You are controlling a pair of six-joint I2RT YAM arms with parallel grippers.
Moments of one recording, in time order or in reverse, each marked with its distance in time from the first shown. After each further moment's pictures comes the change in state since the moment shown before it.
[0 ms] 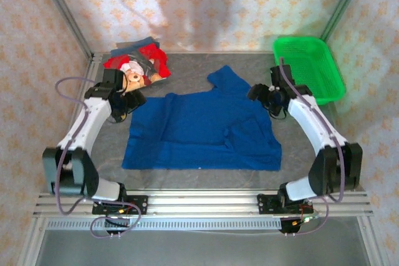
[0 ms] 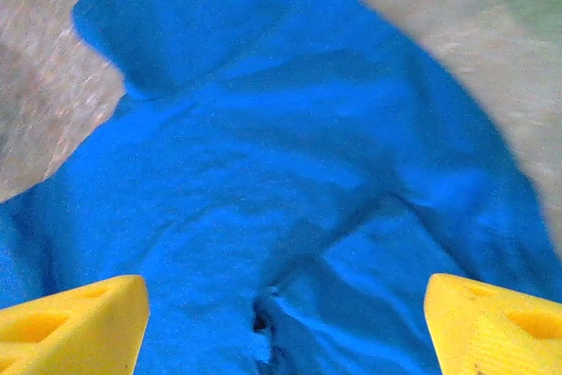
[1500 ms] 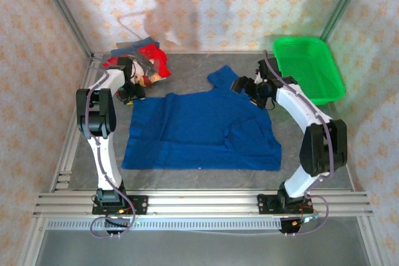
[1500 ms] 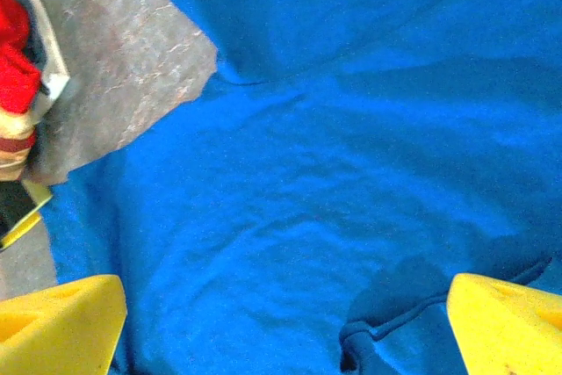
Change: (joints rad) left arm 0.055 0.701 0.476 0.000 -0.042 0.314; right arm 0.038 0.182 0.099 0.101 -0.124 -0.015
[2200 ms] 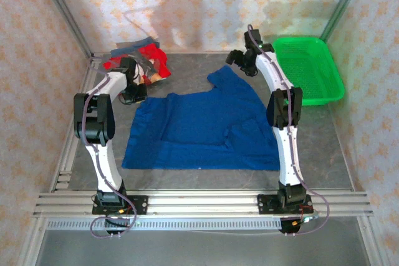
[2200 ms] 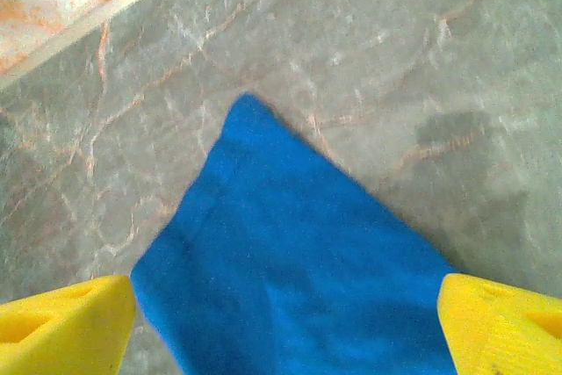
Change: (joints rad) left arm -0.049 -0.168 -0.137 0.039 0.037 0.020; right arm -0.031 0.883 1.158 -0.277 0.109 -0.064
